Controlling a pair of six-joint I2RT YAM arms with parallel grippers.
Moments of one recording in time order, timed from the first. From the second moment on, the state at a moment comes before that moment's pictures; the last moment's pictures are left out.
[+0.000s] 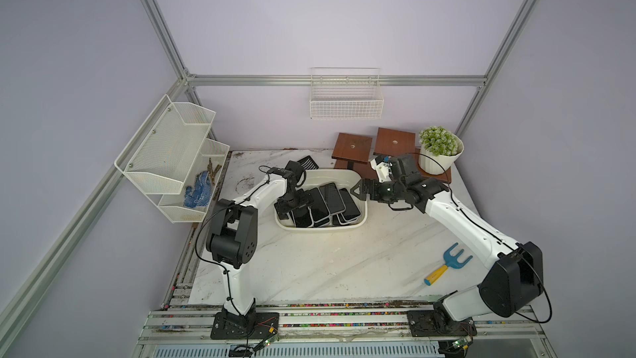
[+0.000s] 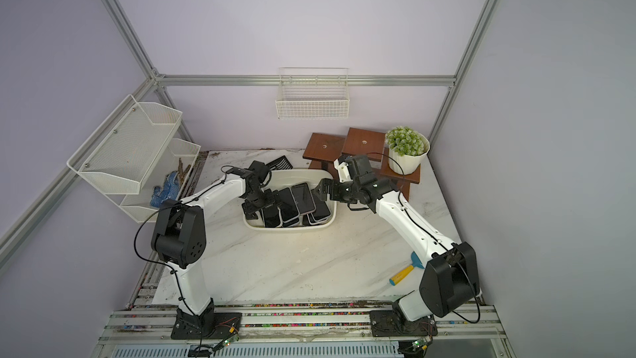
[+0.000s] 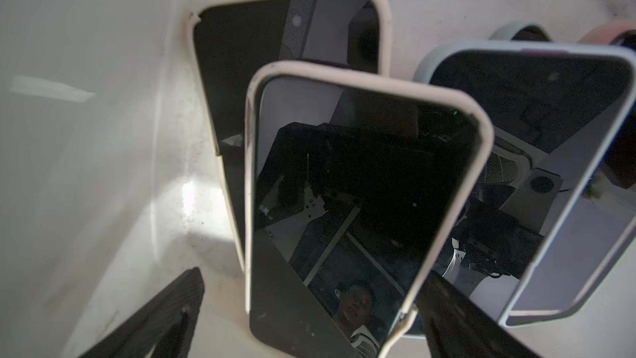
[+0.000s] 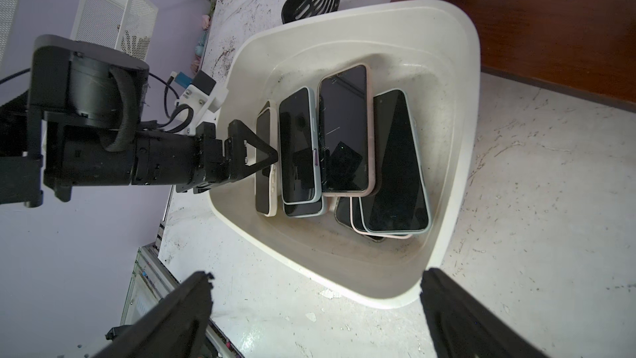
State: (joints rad) left arm -0.31 1.93 1.50 -0.94 0.10 -0.75; right arm 0.42 1.48 1.30 -0.57 -0.38 0.47
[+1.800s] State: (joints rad) left arm -0.26 1.97 1.55 -0.89 0.31 -0.58; right arm 0.44 1.37 1.24 -0.52 -0.30 0.63
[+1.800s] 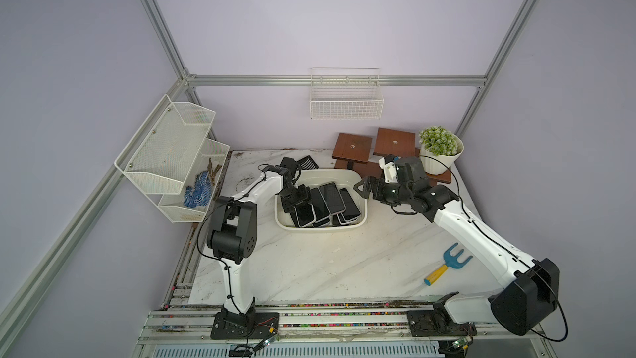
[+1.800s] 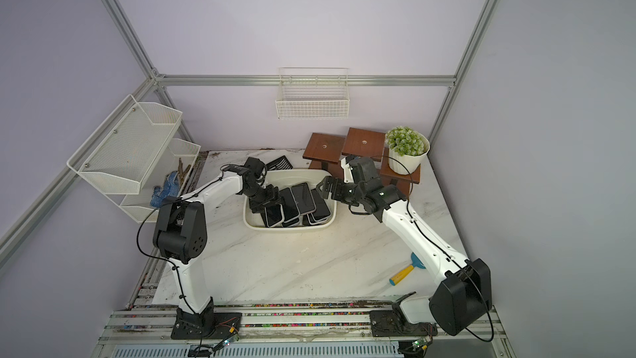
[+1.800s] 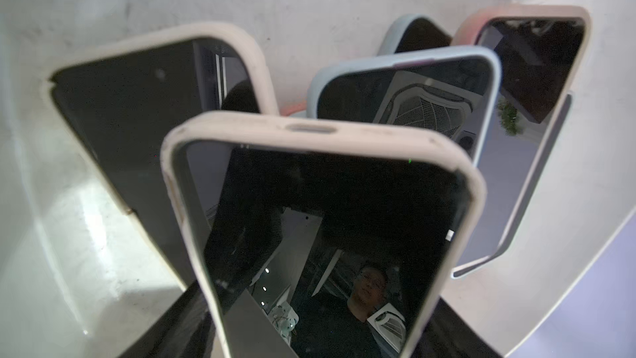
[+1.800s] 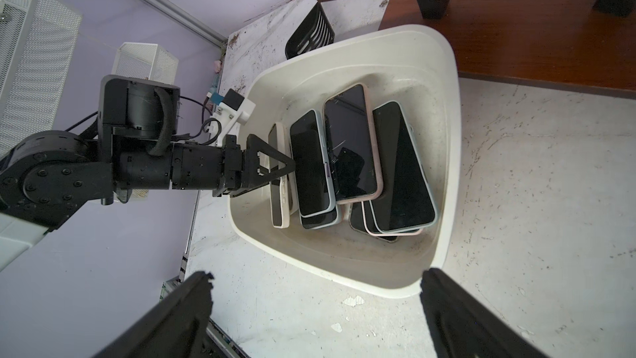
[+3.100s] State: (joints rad) left arm -0.63 1.36 1.18 -1.21 0.14 -0.66; right arm 0.53 1.31 1.10 -0.48 -0.56 0.52
